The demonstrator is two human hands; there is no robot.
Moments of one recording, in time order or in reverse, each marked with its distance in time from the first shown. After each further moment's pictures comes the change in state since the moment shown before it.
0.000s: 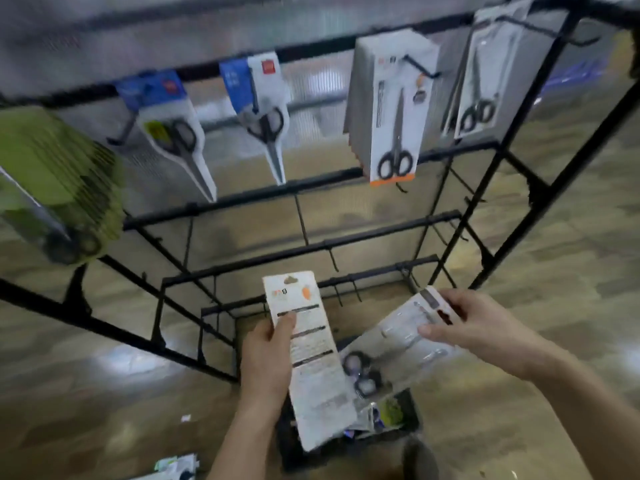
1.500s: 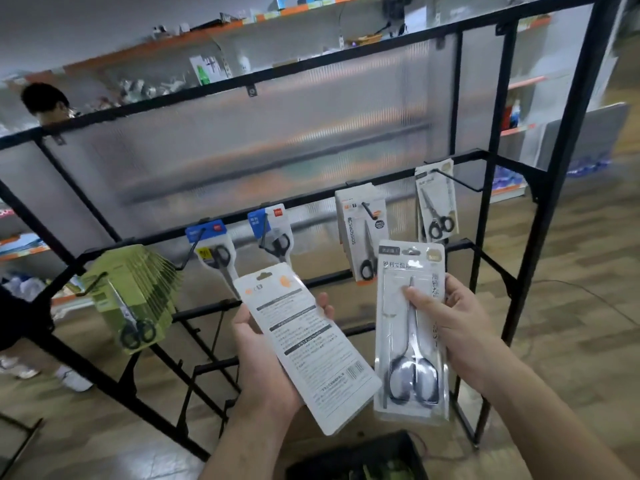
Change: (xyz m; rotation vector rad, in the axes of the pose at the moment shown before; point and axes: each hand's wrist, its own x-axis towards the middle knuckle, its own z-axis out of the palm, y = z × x) left_hand -0.089 0.154 0.044 -0.936 -0.478 0.073; right_hand -0.029 -0.099 -0.065 0.858 0.212 -0.299
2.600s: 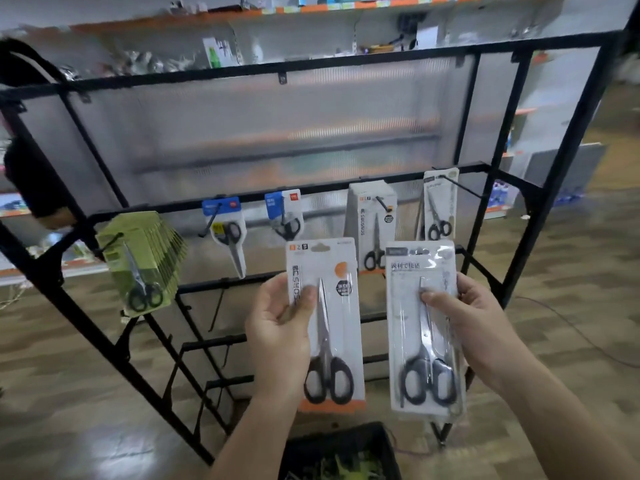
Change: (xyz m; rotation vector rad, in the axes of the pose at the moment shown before) left_hand -0.041 -0.001 -0.017 0.595 0.209 0.576; right_hand -0.051 -0.015 0.022 -0.222 0.017 -0.052
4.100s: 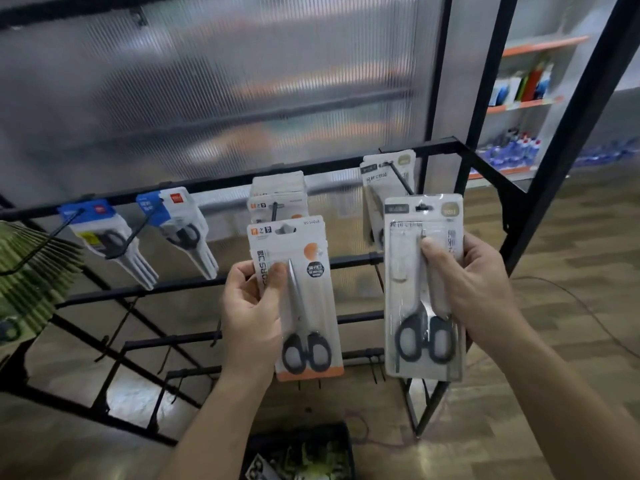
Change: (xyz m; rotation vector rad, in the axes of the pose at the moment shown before) left_hand 0.085 -0.097 0.218 0.126 0.049 -0.031; right_hand 0.215 -0.008 -0.187 -0.096 0.037 -0.132
